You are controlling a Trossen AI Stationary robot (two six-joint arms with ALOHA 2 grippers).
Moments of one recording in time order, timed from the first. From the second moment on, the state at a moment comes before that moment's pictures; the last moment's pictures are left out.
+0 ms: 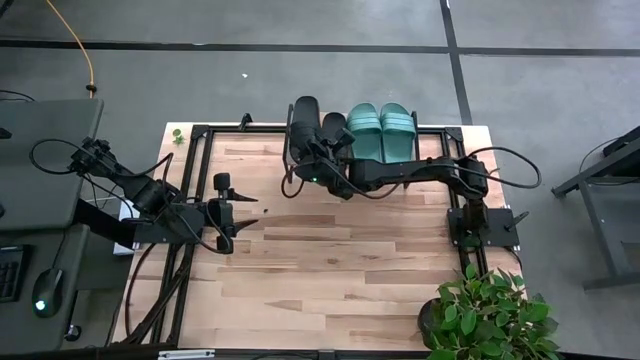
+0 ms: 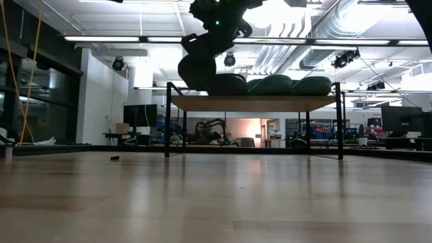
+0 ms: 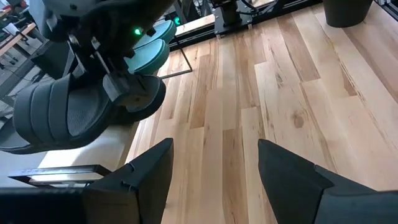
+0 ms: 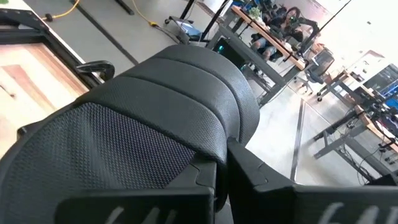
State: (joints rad) left arm -0.44 0.86 0.87 -0.62 -0.73 -0.01; right arm -0.06 1.98 1.69 -0.32 1.06 -0.01
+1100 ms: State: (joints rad) left arm -0.44 0.86 0.87 -0.62 -0.73 -0.01; right arm -0.07 2.01 1.69 -0.15 0.99 -0.11
